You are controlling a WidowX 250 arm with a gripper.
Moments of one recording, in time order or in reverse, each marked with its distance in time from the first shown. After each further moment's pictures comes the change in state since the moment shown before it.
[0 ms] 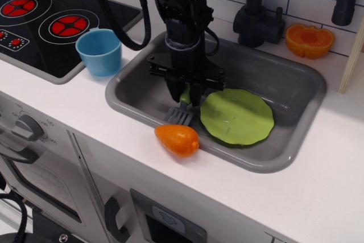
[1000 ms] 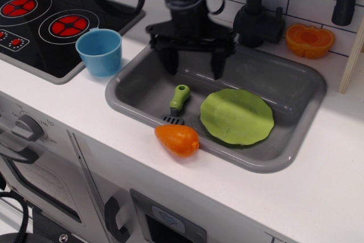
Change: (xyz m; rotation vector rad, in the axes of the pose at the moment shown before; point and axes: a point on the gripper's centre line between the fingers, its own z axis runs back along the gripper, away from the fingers) arm 0.005 -0.025 0.067 -0.079 -0.022 0.066
